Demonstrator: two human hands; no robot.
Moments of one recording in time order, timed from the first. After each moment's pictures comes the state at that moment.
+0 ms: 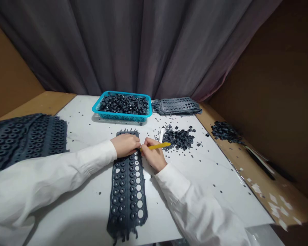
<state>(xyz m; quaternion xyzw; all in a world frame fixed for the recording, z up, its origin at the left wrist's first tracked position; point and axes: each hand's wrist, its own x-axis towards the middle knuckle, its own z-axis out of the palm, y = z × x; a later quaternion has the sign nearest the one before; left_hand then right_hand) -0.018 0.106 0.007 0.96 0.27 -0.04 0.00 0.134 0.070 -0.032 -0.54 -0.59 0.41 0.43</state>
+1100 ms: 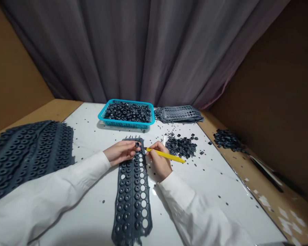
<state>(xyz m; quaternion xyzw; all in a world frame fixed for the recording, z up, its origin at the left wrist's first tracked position) -0.040 0.091 -0.008 0.30 0.37 0.36 0.80 0.142 0.070 -0.038 -0.49 -0.52 0.45 0.53</state>
